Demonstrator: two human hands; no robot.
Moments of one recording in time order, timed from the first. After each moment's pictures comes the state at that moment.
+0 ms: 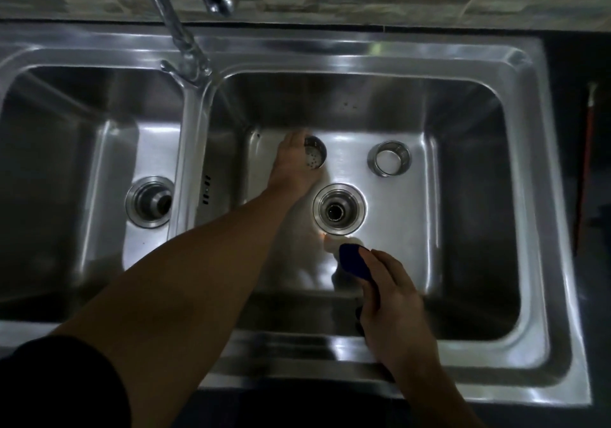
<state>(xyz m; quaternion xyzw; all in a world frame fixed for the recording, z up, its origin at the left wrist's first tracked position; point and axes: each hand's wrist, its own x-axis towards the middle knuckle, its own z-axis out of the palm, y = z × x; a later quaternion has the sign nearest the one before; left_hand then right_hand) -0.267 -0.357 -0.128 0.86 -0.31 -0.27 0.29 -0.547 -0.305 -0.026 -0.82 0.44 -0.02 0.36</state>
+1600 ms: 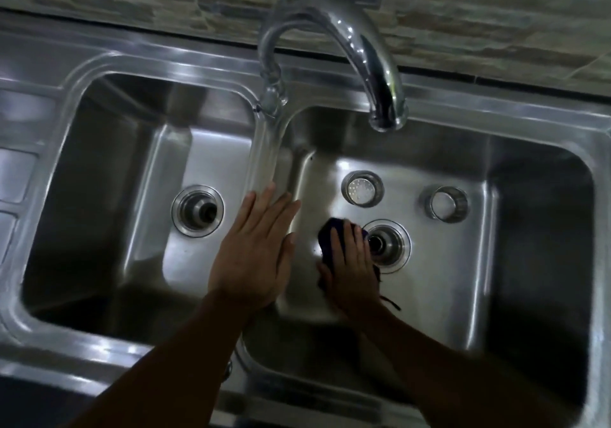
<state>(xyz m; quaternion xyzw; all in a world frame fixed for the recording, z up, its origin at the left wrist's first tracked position) -0.240 -0.190 -0.029 0.85 -0.50 -0.05 0.17 -0.408 -0.313 -0.165 -0.93 0.26 0.12 0.24</state>
